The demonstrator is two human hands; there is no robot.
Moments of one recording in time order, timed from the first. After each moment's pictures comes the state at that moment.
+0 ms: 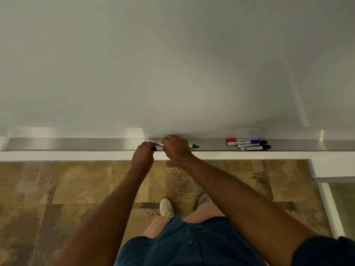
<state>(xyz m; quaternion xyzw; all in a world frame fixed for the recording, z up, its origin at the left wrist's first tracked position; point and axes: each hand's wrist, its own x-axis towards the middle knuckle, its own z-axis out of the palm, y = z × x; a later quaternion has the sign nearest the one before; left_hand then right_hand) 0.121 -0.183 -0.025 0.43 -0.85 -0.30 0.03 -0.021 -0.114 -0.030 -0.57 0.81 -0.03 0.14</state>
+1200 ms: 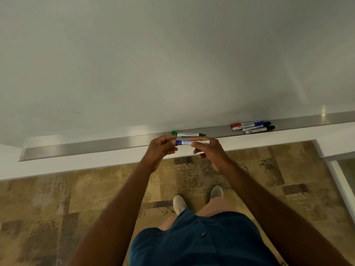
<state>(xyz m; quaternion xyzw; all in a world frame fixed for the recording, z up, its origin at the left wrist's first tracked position) 0.129 -0.167 0.021 0.39 -0.52 -0.76 0.06 -0.012 -0.003 0.053 -0.13 0.74 -0.50 0.44</state>
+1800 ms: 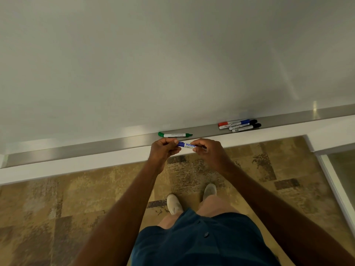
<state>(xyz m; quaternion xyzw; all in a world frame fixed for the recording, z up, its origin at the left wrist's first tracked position) 0.082 -0.115 0.020 0.42 -0.46 -0.78 0.08 -0.051 0.046 0.038 -0.33 0.83 -0.34 0.31</state>
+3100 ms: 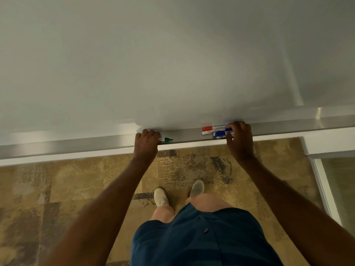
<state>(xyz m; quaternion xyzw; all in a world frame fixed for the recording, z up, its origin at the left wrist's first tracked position) 0.015 -0.122 -0.024 0.32 -0.94 -0.09 -0.02 -0.241 0.121 -0.026 -0.35 0.92 -0.19 0.04</state>
